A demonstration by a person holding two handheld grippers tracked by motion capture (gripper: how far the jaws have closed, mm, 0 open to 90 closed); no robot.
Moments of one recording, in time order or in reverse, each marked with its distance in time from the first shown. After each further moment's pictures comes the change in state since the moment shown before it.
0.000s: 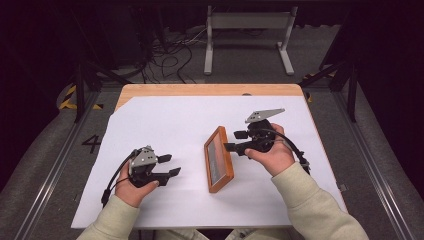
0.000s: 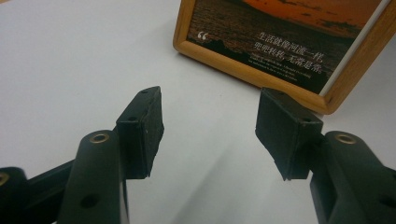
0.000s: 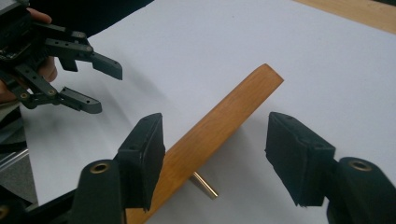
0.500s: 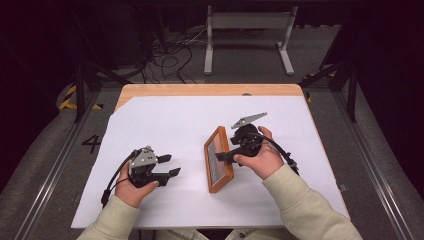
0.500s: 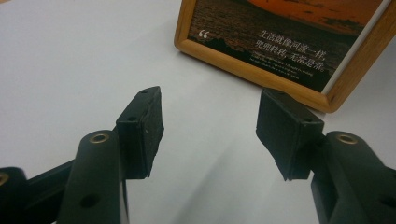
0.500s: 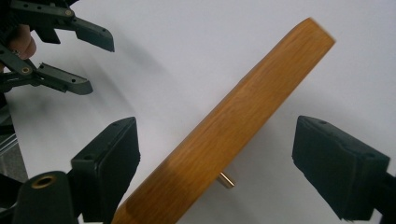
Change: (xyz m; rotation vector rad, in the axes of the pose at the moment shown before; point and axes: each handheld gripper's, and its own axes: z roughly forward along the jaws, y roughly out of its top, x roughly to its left) left arm 0.000 -0.001 0.001 0.004 0.005 0.005; right arm 0.010 -0.004 0.033 0.134 -0.005 0.027
